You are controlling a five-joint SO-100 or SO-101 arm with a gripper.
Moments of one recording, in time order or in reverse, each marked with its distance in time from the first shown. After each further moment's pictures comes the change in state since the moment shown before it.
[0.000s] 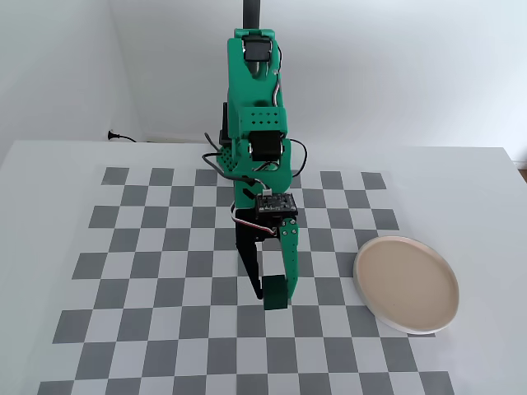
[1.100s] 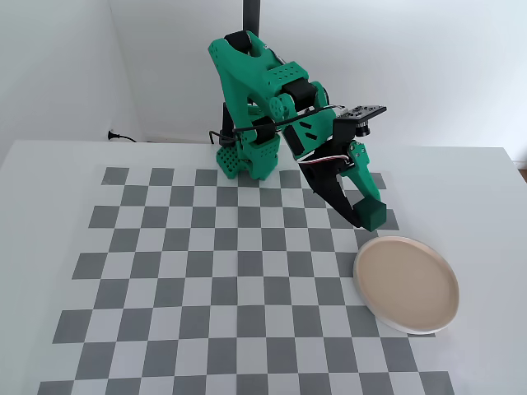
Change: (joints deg) arm -29.4 29.8 12.6 8.1 -0.6
